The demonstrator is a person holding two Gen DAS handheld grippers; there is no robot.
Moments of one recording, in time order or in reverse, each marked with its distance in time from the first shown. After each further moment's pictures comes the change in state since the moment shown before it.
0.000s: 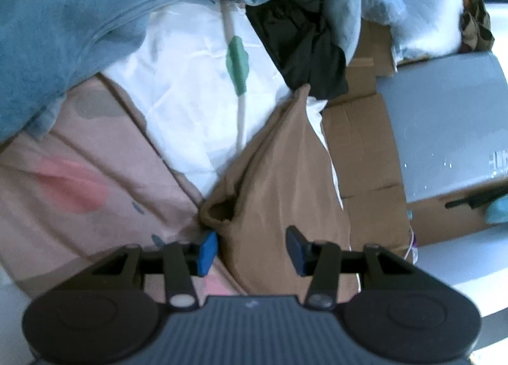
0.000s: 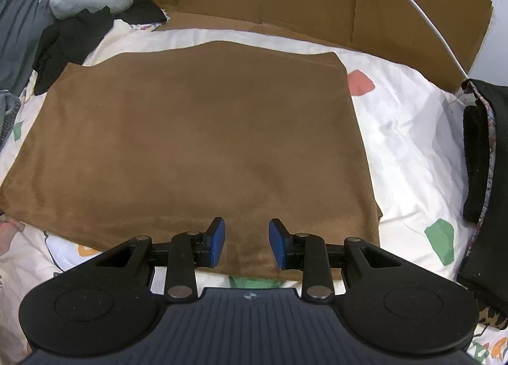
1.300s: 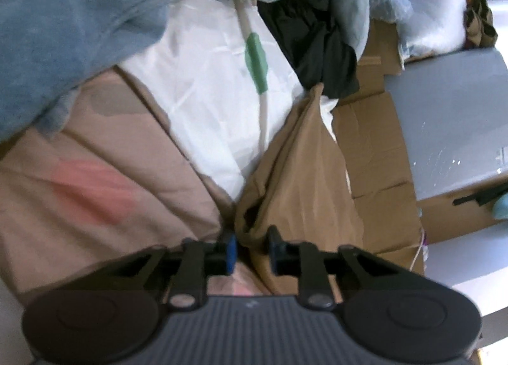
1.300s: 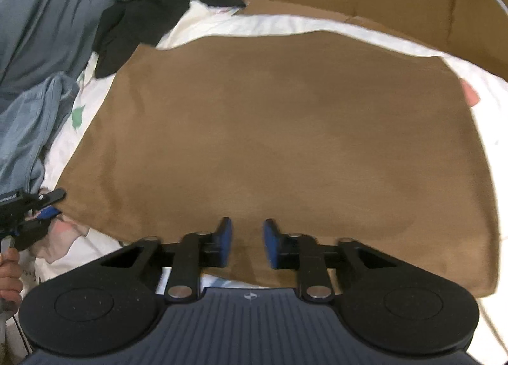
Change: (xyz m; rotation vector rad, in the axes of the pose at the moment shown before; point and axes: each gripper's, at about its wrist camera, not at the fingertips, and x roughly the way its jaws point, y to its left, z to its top) left arm 0.005 0.019 0.000 0.020 0.019 0.010; right arm 0.032 0.096 0.007 -0.055 0.051 0.204
